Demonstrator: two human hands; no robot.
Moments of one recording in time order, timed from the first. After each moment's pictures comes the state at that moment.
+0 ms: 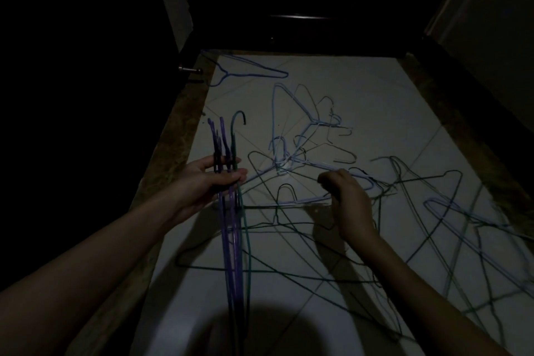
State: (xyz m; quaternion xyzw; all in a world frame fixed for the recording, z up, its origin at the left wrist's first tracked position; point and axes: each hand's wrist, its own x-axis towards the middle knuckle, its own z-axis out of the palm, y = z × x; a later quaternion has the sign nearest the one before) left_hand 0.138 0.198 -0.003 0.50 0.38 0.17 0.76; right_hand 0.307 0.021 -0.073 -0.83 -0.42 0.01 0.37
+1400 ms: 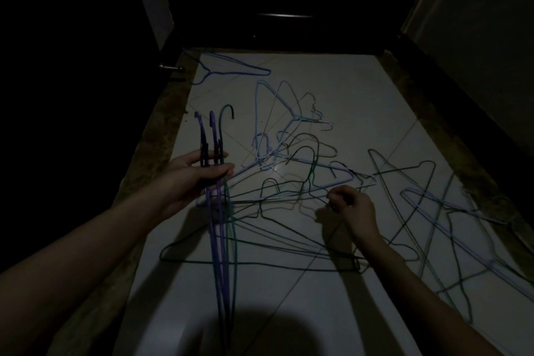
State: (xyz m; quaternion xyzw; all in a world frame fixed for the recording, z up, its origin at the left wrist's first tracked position) left_hand 0.144 0.187 0.003 0.51 0.38 0.17 0.75; right_hand 0.325 -0.027 -0.095 -0.82 -0.21 0.17 0.50
